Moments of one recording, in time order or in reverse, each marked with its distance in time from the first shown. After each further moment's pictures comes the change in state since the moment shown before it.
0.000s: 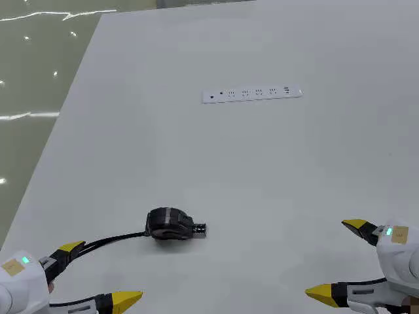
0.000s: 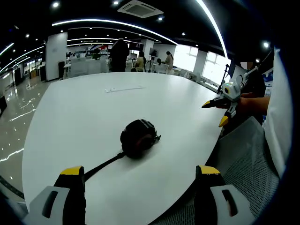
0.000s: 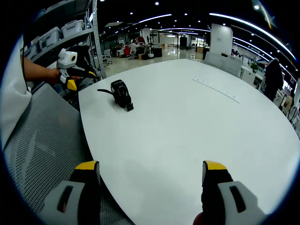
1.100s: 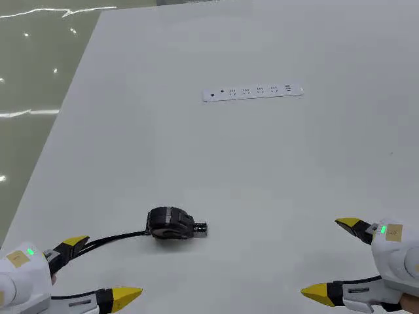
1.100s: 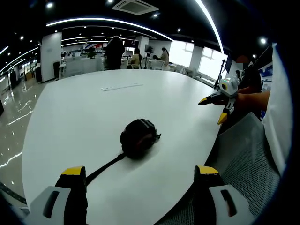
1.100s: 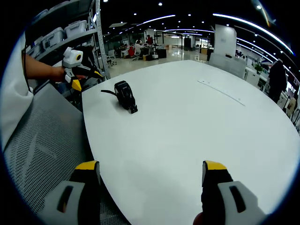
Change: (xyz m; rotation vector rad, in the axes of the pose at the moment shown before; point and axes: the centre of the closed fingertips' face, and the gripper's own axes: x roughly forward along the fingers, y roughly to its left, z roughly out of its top) left arm 0.008 0.003 0.004 0.040 0.033 -0.031; right arm 0.011 0.006 0.007 -0.015 -0.013 0.044
